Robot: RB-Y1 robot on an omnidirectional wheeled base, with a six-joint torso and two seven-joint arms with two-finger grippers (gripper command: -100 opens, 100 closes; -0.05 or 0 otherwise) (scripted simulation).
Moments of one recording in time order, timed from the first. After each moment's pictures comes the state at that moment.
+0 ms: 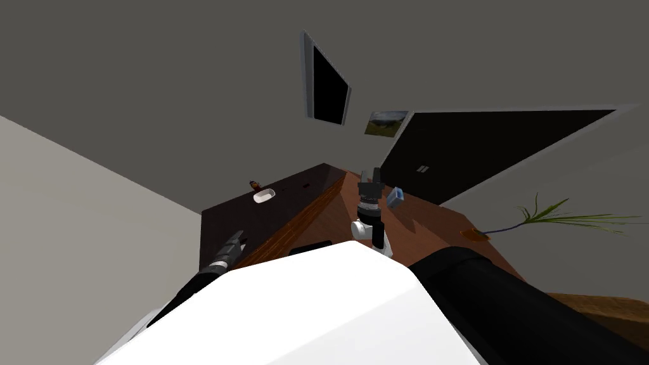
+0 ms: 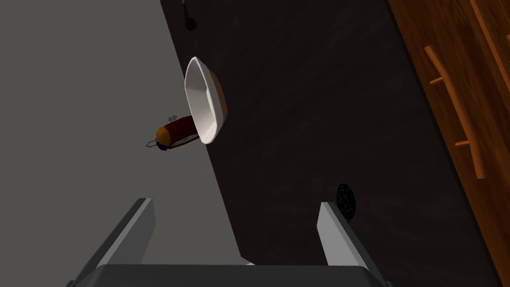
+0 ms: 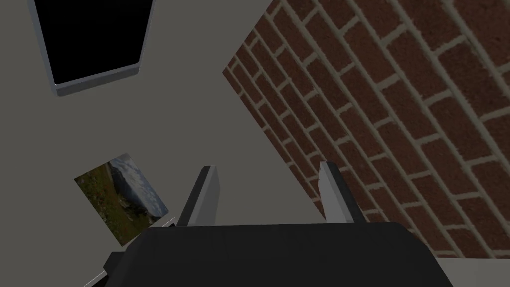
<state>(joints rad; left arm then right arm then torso) 0.63 0.56 -0.02 -1.72 0.18 0.02 0.29 0.46 -0.02 -0.03 -2.38 -0.07 -0.52 -0.02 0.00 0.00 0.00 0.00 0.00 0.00</state>
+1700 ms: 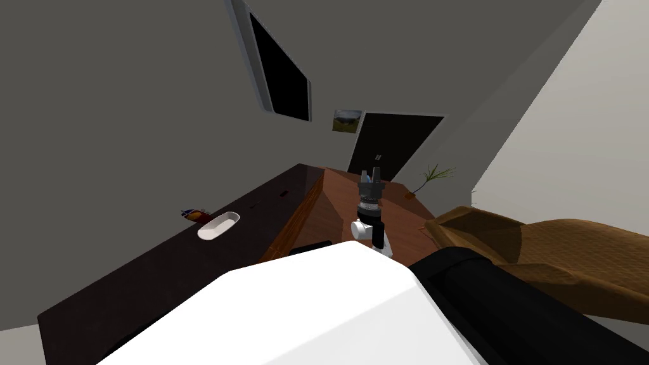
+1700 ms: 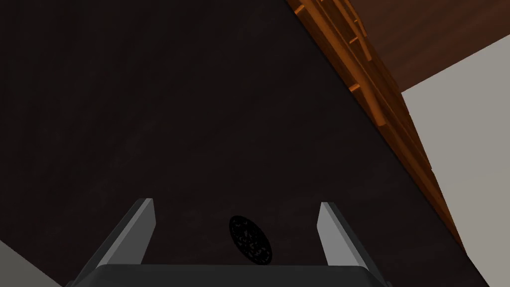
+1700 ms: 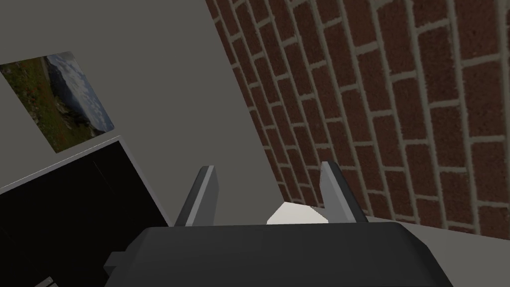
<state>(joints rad) 0.64 0.80 -0.16 -1.40 0.51 0.42 0.34 0.46 -0.02 -0.03 -2.38 -0.07 -0.52 -0.02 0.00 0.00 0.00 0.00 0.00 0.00</state>
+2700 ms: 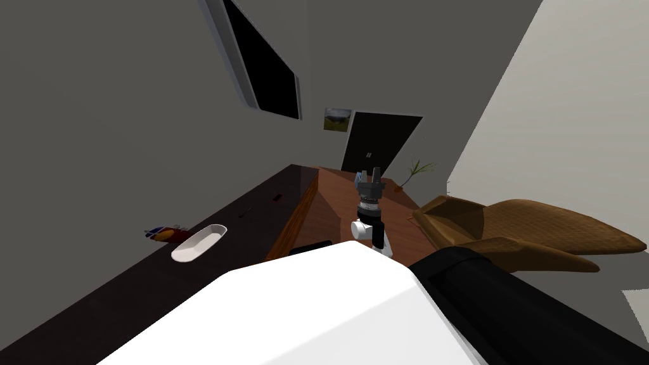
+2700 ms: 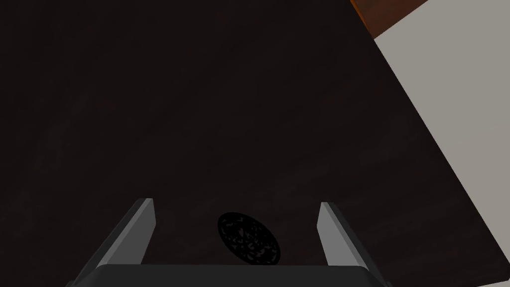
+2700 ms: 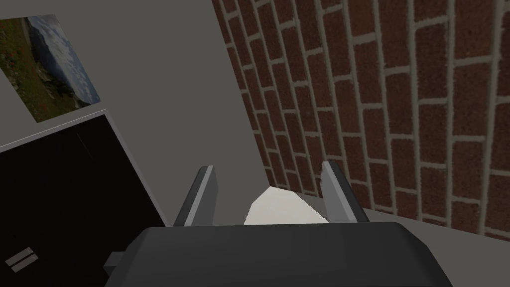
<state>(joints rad) 0.61 0.83 -0.24 -1.26 0.62 0.55 0.34 0.46 -0.02 -0.03 -2.38 -0.07 -0.52 -0.02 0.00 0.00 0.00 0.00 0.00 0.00</state>
